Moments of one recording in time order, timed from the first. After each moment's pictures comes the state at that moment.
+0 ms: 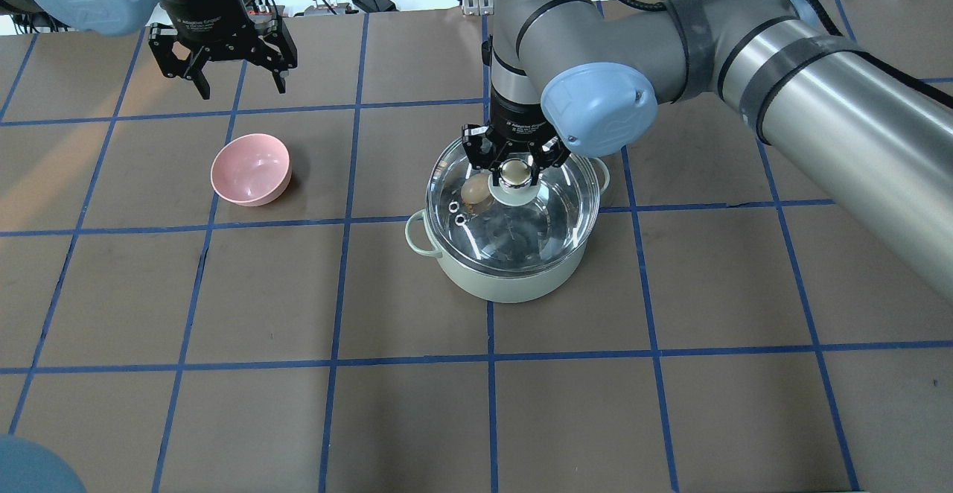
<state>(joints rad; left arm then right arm) -1.54 -1.85 -1.36 -1.53 1.69 -0.13 1.88 -1.26 1.54 -1.80 -1.48 0.30</state>
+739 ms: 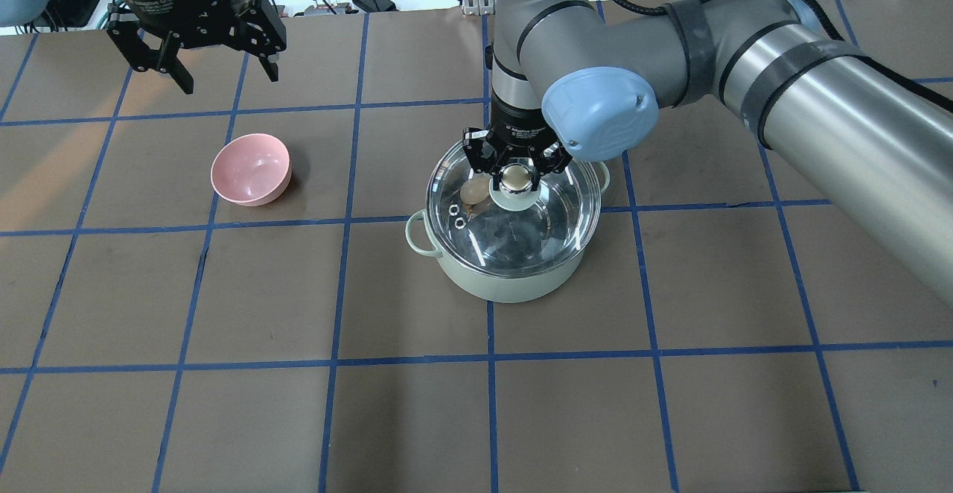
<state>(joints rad) -1.55 -1.67 -1.37 -1.63 1.61 -0.13 1.88 -1.26 1.55 -1.79 -1.48 0.34</state>
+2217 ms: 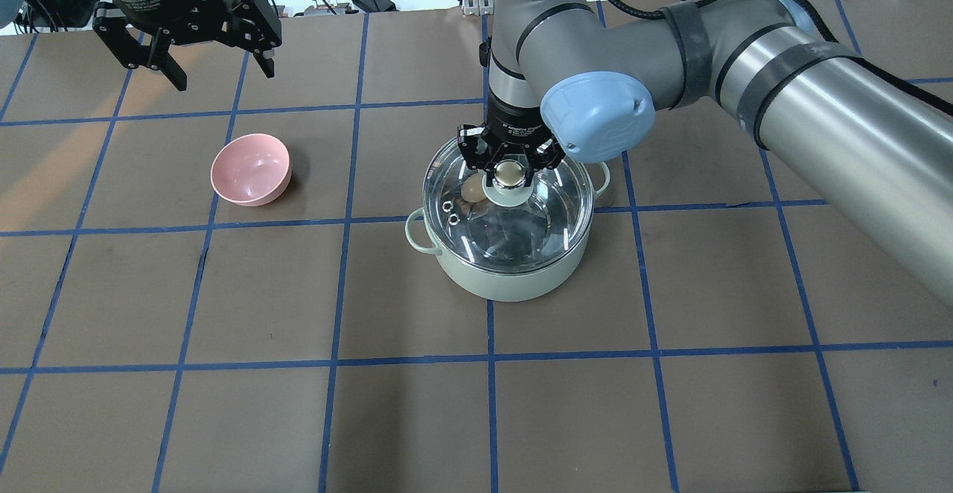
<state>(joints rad) -1.55 -1.65 -1.38 -1.62 1.60 -0.13 1.88 -1.25 1.55 -1.84 -1.46 0.31</state>
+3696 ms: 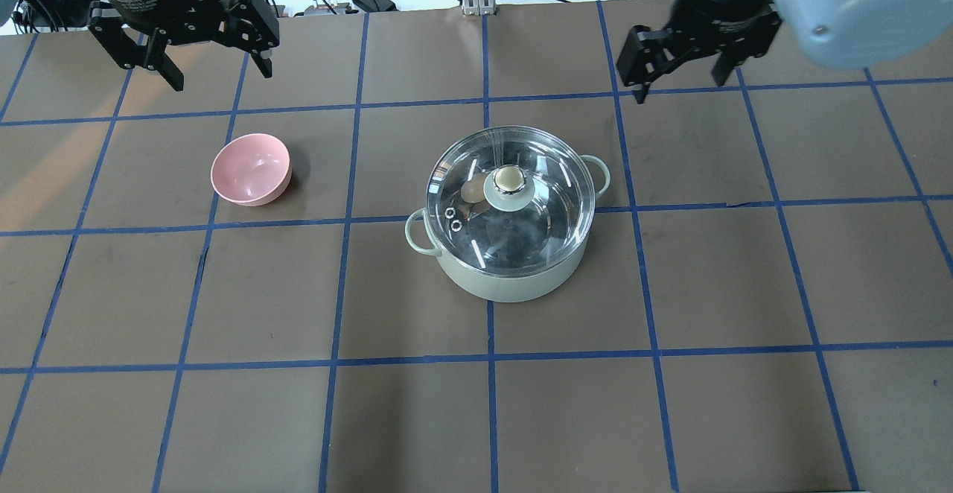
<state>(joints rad) -1.55 -1.64 -1.38 -1.63 1.60 -0.13 1.54 -1.54 1.51 -1.59 -1.60 -0.21</state>
